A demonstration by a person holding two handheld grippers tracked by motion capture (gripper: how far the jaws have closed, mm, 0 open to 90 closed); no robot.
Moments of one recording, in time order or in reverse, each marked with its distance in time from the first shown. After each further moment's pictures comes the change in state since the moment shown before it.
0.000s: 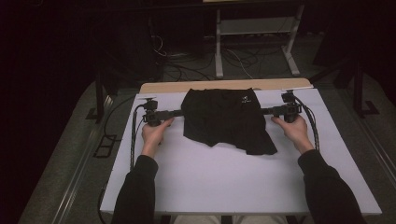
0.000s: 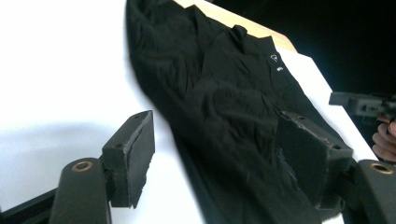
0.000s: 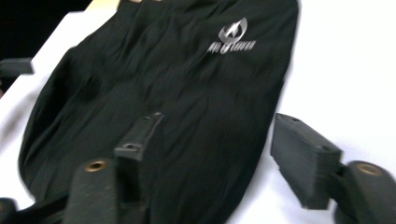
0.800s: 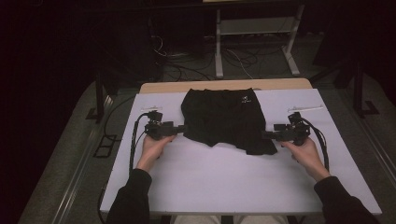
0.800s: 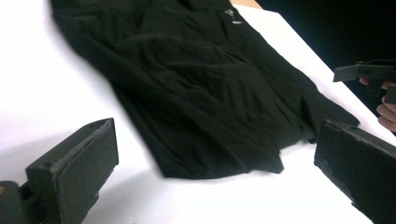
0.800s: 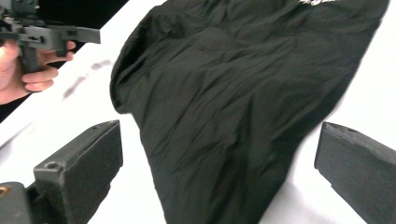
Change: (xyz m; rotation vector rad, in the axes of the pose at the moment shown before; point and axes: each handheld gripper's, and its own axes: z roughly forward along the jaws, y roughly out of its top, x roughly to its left) left arm -0.037 -0.032 -0.014 0.058 -0.068 0.198; right arm 0.040 -0.062 -0.042 -0.022 0.146 -0.115
